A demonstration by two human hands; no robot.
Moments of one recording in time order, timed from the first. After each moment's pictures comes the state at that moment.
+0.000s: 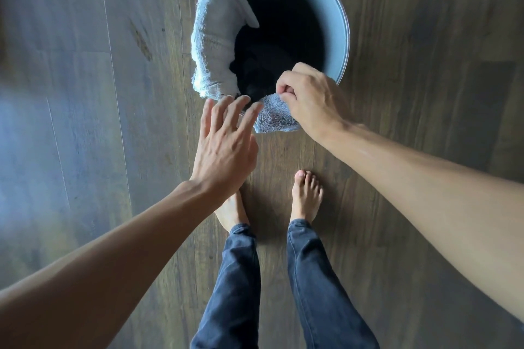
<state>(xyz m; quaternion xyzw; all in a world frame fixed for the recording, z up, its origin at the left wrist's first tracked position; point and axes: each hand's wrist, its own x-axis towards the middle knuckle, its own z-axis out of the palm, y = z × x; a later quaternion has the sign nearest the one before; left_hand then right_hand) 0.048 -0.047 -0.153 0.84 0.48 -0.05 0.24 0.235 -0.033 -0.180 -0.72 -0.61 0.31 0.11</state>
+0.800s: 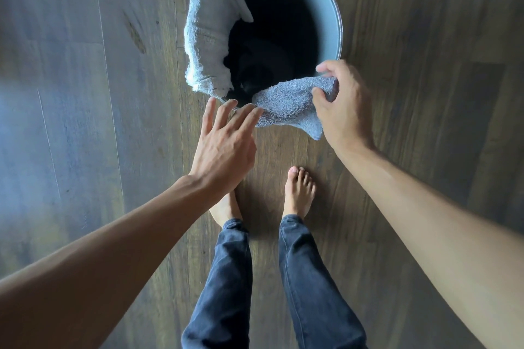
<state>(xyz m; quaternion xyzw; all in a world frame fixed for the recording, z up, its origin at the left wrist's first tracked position) 0.055 -0.055 -0.156 0.85 0.46 -0.06 0.25 0.262 -0.070 -0.162 -0.81 -0.45 0.28 0.25</state>
